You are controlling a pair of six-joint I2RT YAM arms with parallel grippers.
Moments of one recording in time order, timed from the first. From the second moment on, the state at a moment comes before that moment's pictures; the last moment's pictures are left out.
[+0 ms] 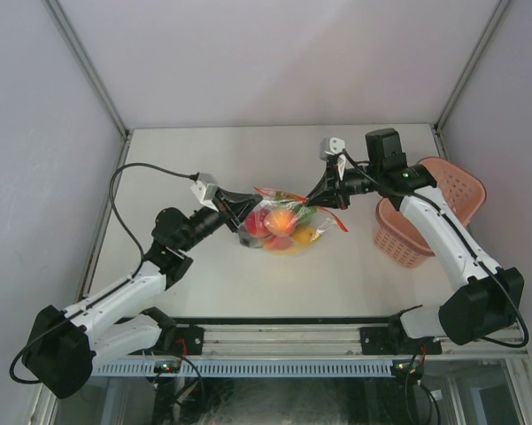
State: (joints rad) left arm -0.58 1.00 0.54 0.69 0.36 -0.31; right arm 0.31 1.36 1.31 -0.67 -1.10 -0.56
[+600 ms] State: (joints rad) left arm -0.54 0.99 0.54 0.69 0.34 -0.33; right arm 0.28 1.35 1.30 -0.72 -1.08 -0.61
